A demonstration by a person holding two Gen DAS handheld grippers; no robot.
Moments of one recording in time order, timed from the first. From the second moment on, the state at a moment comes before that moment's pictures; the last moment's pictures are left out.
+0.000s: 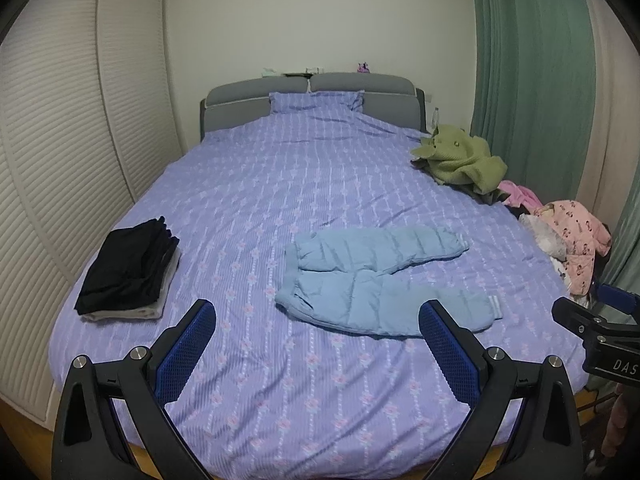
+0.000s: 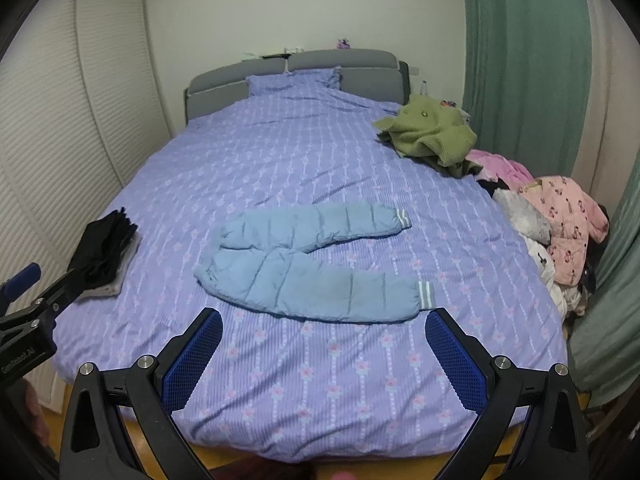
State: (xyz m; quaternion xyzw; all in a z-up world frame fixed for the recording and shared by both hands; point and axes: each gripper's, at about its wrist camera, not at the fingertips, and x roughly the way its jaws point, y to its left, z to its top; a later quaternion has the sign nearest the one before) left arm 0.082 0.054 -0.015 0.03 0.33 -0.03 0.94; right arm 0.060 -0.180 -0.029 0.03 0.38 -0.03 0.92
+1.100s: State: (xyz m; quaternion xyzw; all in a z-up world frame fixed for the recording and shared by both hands) left arm 0.343 0.072 -0.311 -0.16 0.63 0.02 0.76; right arm 0.267 -0.257 -0.320 0.23 0.60 -0.11 0.75
